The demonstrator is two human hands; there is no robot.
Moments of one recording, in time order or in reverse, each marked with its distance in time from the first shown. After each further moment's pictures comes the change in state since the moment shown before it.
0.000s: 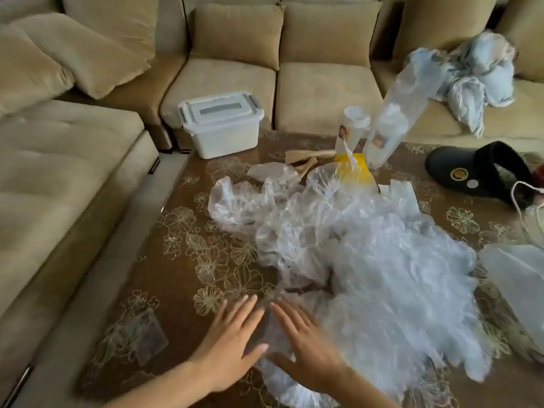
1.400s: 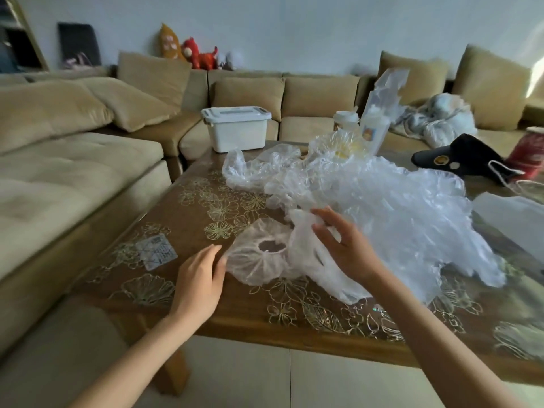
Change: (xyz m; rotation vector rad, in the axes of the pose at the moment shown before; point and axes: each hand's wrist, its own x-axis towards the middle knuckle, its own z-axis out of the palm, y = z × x) left_hand -0.027 -0.036 0.140 -0.391 0.945 -0.164; right_hand -0.055 0.009 0.024 0.299 0.529 -0.021
